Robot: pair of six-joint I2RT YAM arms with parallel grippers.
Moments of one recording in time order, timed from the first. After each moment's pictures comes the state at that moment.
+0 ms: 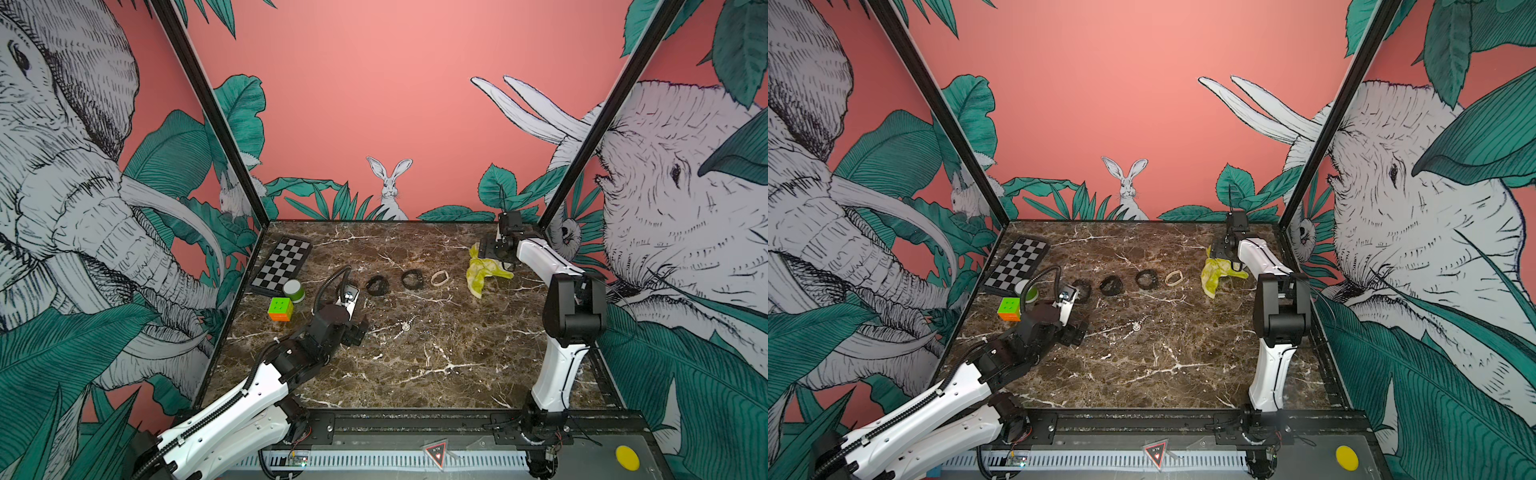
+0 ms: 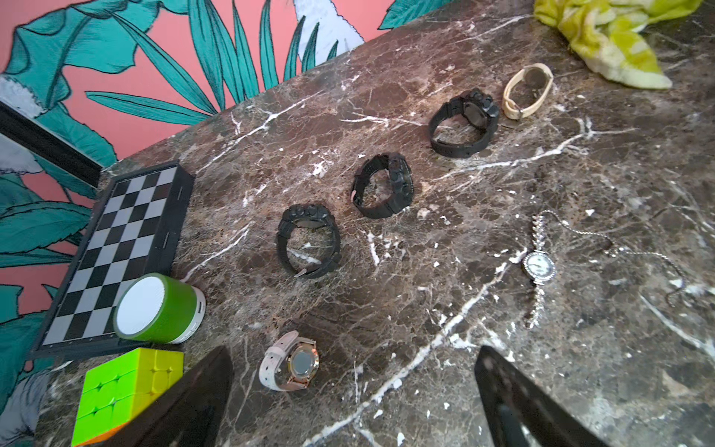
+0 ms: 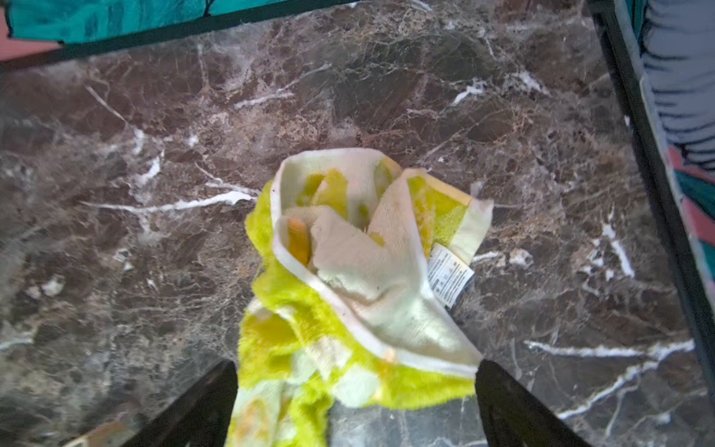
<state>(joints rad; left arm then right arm) -0.77 0.76 0.57 -0.39 -0.44 -0.02 0.06 1.99 1.59 -0.57 0.11 0.20</state>
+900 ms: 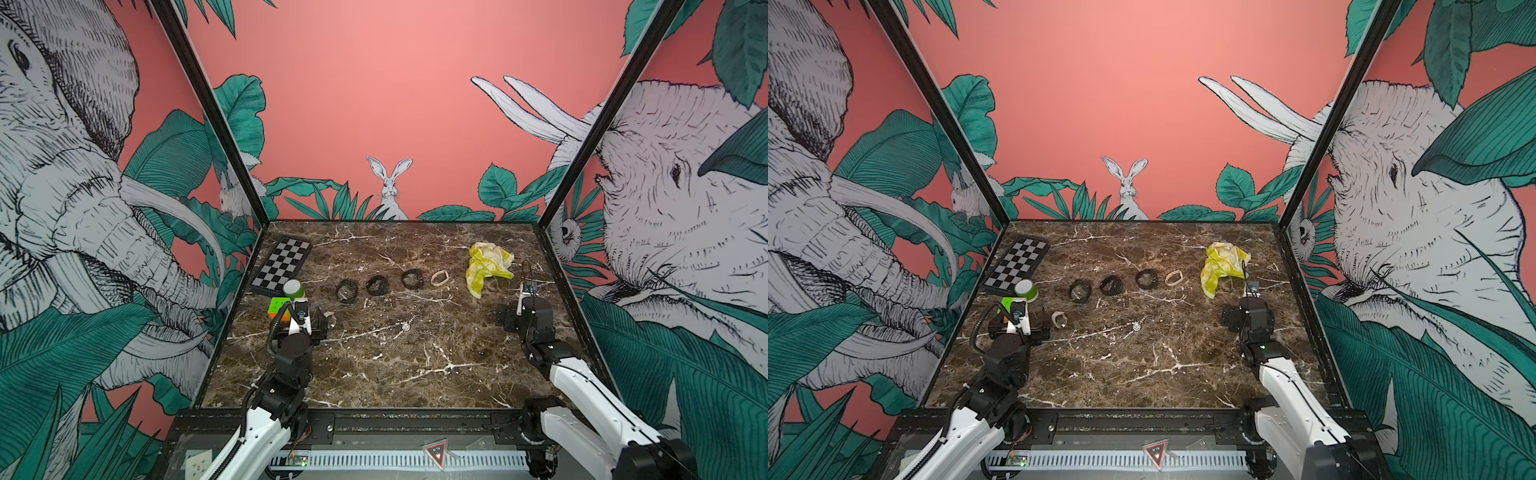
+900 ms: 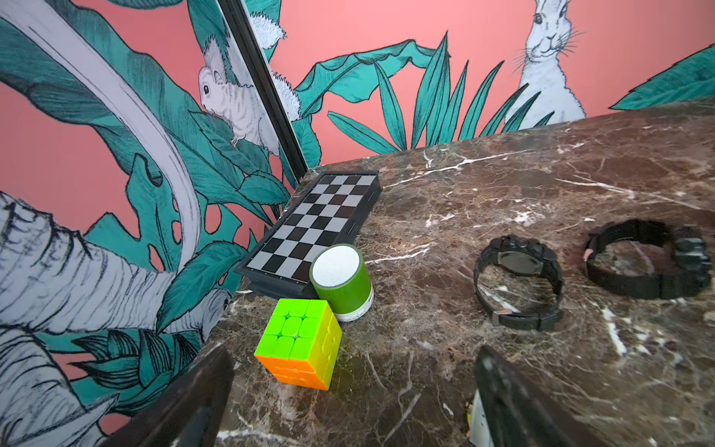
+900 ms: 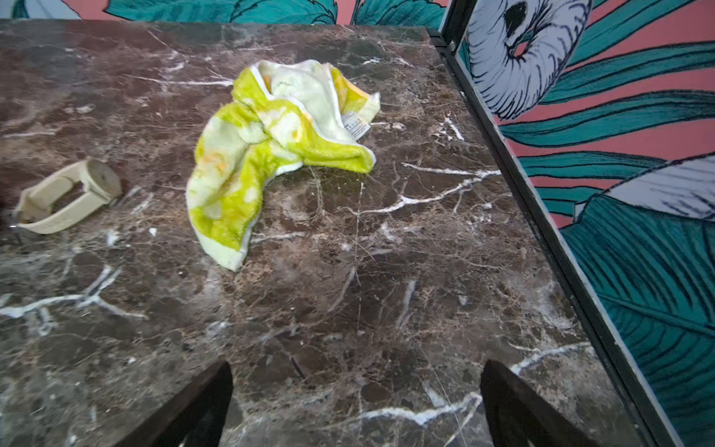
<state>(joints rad) -0.41 0.42 0.11 0.11 -0.60 0.15 0.16 0.94 0.39 -0.07 0.34 0.09</state>
